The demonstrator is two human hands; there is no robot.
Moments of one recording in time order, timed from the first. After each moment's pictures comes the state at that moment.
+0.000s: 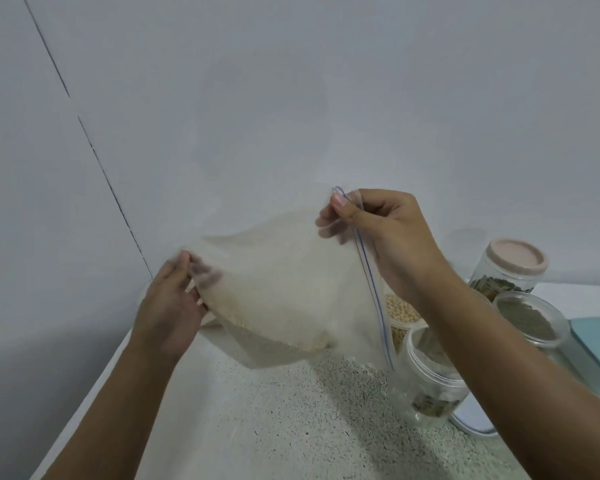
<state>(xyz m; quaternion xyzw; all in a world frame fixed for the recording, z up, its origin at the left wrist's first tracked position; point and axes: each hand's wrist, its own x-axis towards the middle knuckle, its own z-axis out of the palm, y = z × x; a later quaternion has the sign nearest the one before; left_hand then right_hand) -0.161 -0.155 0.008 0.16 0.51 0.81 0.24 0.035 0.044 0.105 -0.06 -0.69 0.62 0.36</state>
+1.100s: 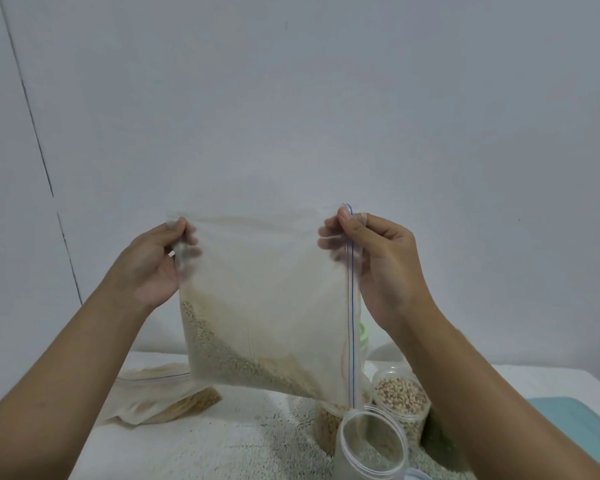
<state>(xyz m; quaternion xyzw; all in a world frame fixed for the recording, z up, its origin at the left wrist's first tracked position) -0.161 -0.082 0.175 0.27 0.49 0.80 0.24 0.095 0.071 0.193 -0.04 -0.60 0.65 0.46</state>
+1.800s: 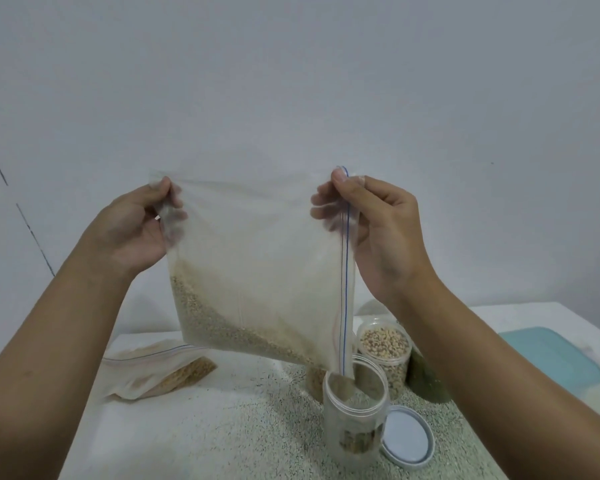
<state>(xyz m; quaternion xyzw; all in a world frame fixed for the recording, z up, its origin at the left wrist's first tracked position) -0.133 -0.065 0.196 0.31 0.51 0.76 0.27 0.131 0.065 0.181 -0.04 -0.57 0.65 0.50</state>
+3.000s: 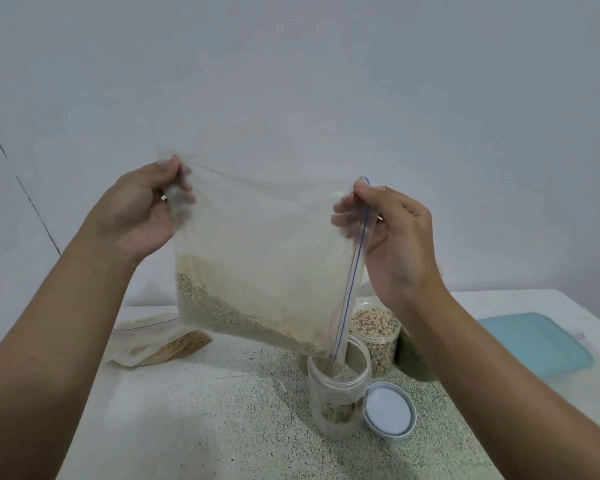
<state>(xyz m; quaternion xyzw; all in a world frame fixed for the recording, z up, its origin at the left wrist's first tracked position) -0.090 -0.062 0.191 0.33 0.52 0.75 0.25 0.161 0.081 0.149 -0.06 -0.53 0.68 0.50</state>
